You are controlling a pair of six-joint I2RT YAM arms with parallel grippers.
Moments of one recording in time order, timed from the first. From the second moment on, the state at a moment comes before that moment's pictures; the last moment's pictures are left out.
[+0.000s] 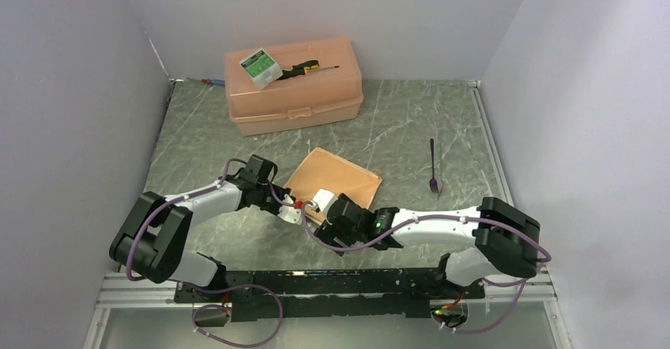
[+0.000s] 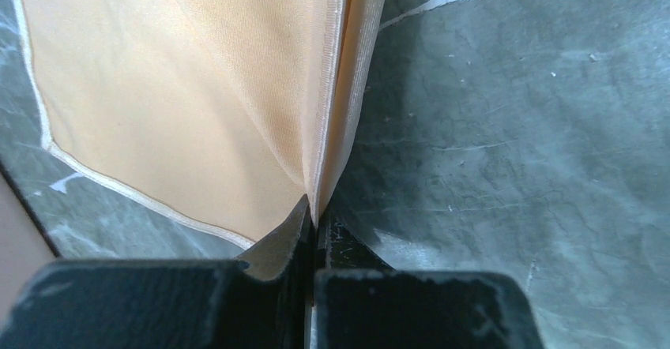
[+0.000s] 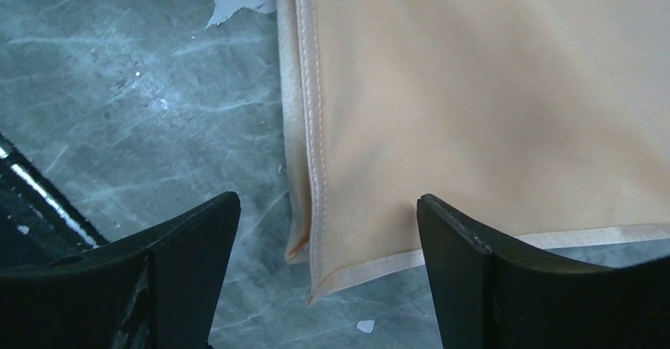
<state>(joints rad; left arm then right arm) -0.45 1.42 0.59 -0.24 0.51 1.51 1.19 1.41 0.67 -0.16 0.21 0.13</state>
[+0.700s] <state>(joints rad) -0.43 1.44 0.68 -0.44 0.51 1.42 1.35 1.53 0.70 -0.13 0.49 0.02</state>
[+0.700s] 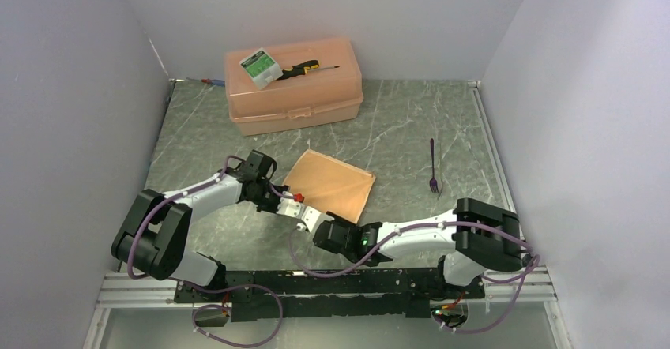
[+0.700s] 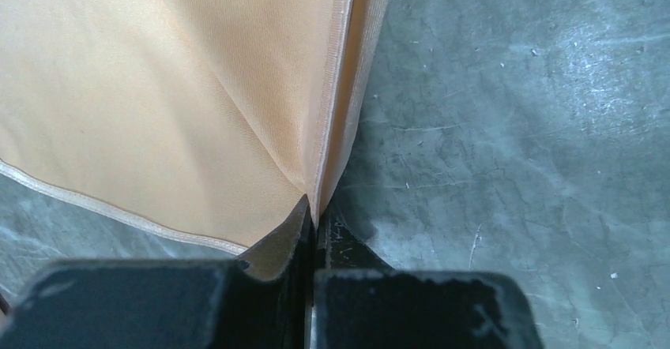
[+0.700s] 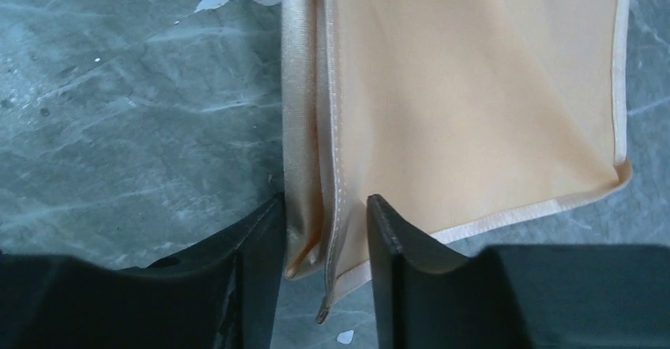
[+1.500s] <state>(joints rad) -0.53 1.02 0.83 -0.98 0.44 1.27 1.47 1.40 0.86 -0.37 0.58 0.19</state>
